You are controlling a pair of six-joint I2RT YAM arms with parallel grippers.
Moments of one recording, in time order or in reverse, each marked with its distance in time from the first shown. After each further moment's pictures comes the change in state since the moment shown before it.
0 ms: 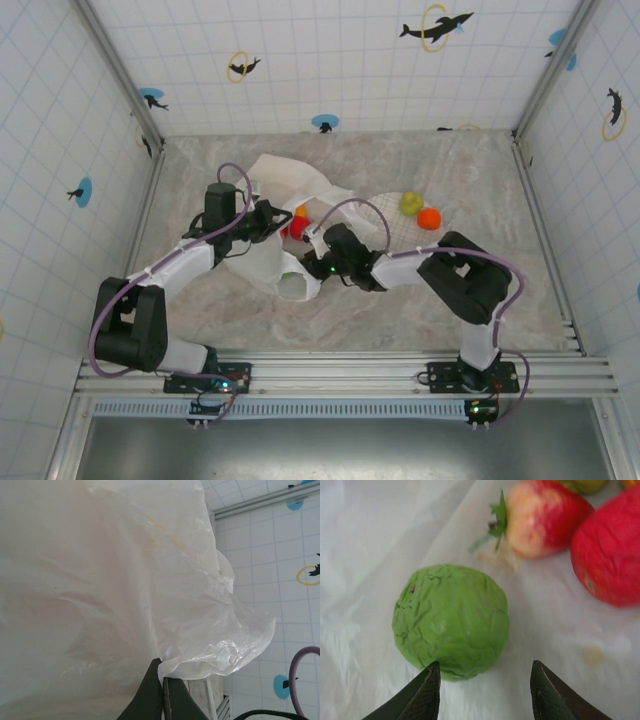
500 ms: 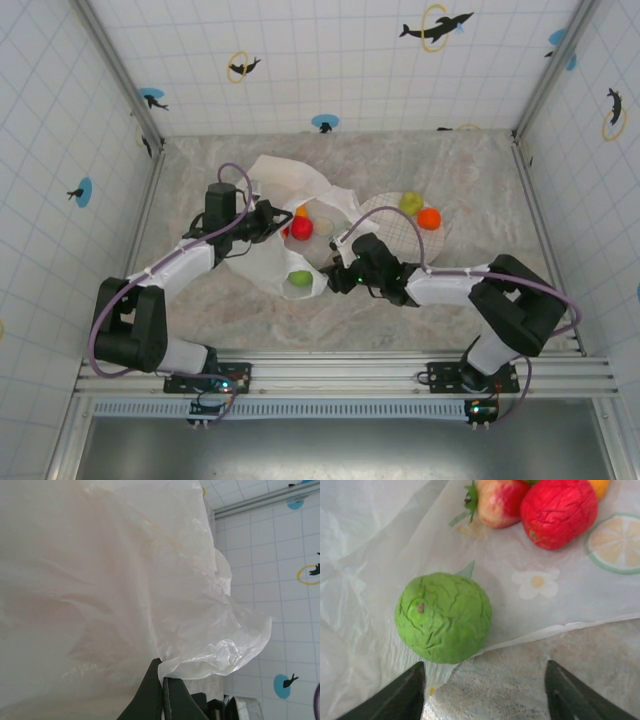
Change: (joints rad) left arm -0.004 -0.002 0.000 -0.002 -0.003 0.000; right arm -0.019 -0.327 -0.292 -0.072 0.069 -0.037
